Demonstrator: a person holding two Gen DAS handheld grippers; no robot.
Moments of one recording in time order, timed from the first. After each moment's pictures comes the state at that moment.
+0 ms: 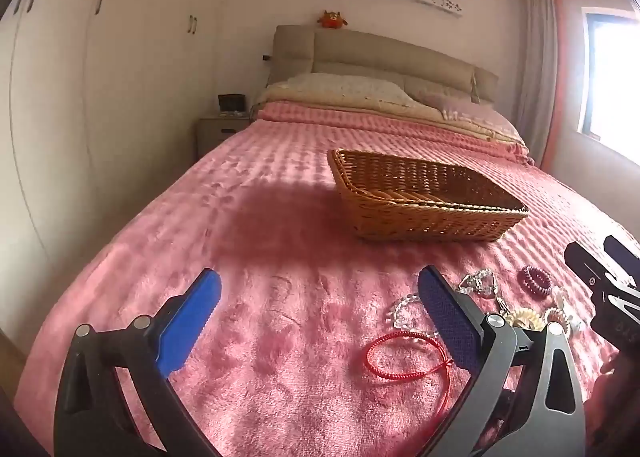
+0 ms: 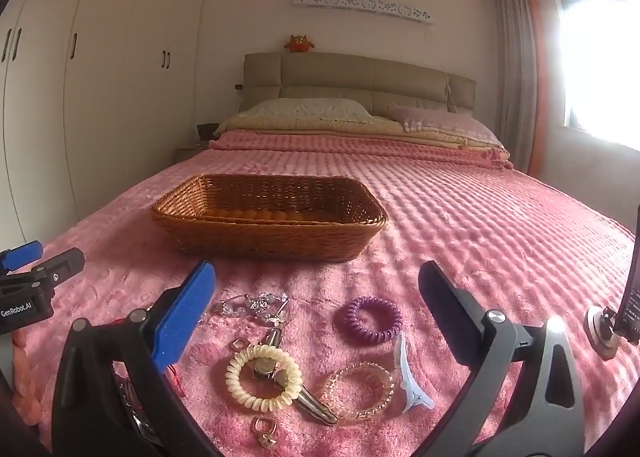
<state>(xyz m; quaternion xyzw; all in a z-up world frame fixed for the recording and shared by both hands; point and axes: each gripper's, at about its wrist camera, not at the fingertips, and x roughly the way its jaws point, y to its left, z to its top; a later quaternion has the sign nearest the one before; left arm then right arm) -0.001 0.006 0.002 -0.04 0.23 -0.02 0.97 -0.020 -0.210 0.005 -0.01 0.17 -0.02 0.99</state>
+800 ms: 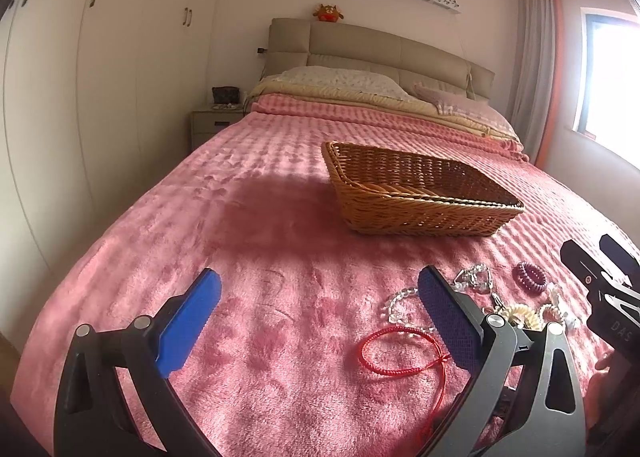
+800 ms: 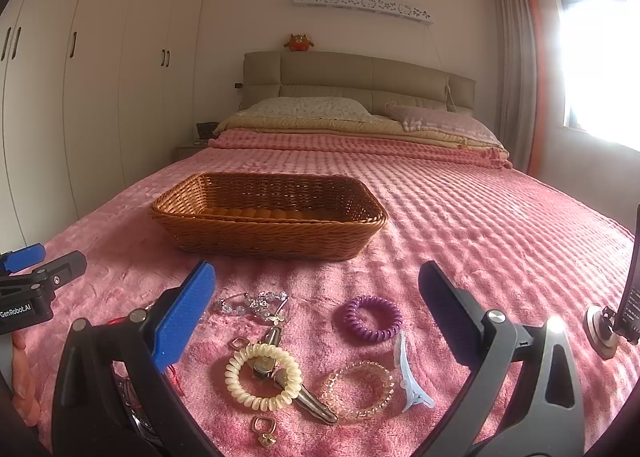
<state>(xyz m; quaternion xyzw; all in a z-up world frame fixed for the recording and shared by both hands) 0.002 0.015 -0.007 -0.05 0.25 -0.04 0.97 -0.019 -0.210 0.004 -0.01 0.17 -0.02 0.99</state>
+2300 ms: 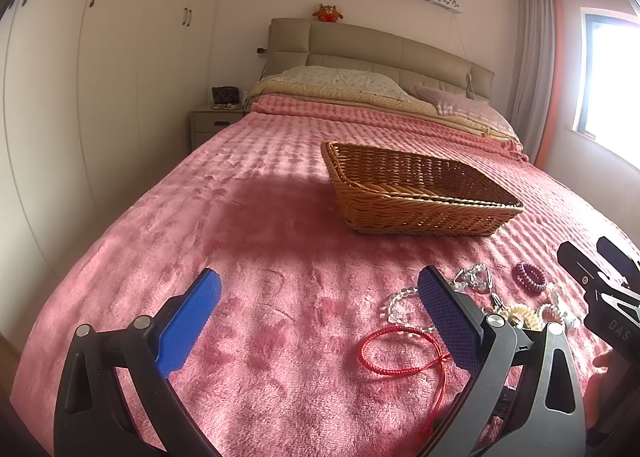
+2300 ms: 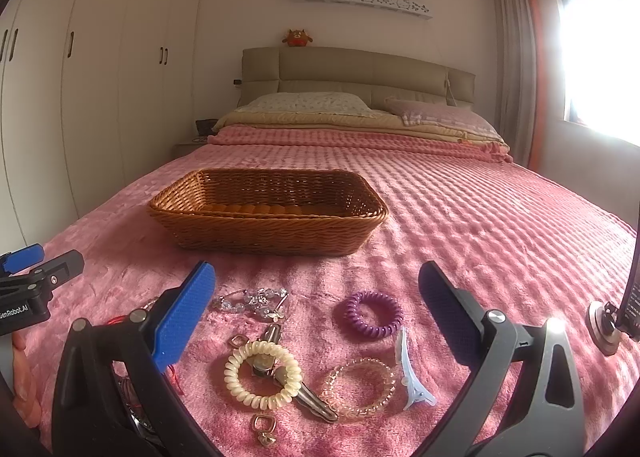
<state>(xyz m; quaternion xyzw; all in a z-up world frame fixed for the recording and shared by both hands) 0.002 0.013 -0.008 -0.05 0.25 -0.04 0.97 -0.016 -0.213 0.001 0.00 0.18 -0.02 0.98</state>
